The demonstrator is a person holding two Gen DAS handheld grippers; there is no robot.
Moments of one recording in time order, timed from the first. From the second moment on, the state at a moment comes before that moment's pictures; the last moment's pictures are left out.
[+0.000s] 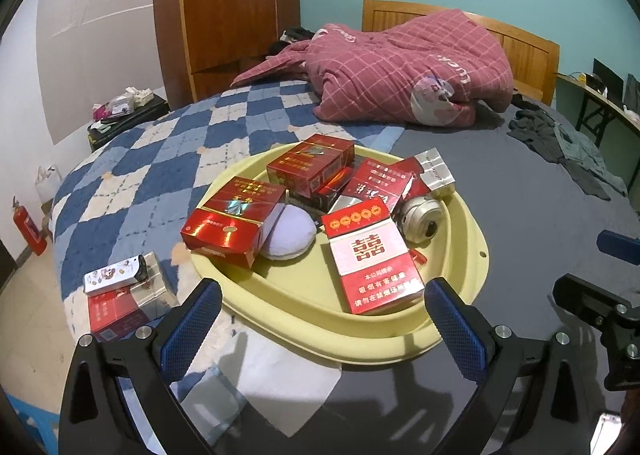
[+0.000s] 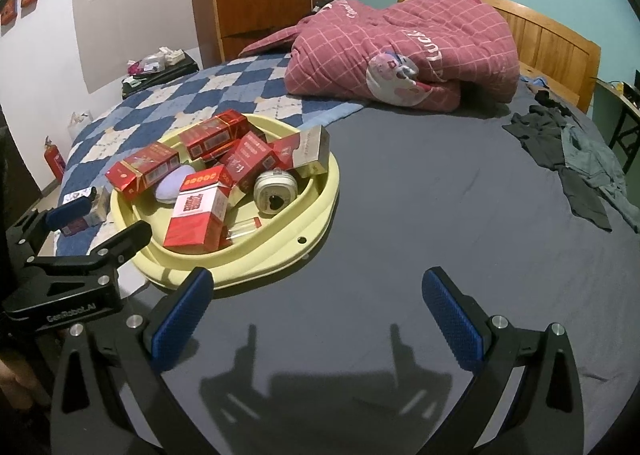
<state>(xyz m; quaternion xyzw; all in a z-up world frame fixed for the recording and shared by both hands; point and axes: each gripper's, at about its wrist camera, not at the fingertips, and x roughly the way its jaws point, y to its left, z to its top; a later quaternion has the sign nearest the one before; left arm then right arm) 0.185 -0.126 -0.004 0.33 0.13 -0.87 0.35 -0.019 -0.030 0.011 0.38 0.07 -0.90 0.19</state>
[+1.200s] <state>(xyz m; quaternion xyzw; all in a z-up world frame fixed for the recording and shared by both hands) 0.183 -0.124 -0.006 0.33 0.13 -0.87 0.35 -0.018 -0.036 0.001 0.39 0.08 -0.90 0.19</state>
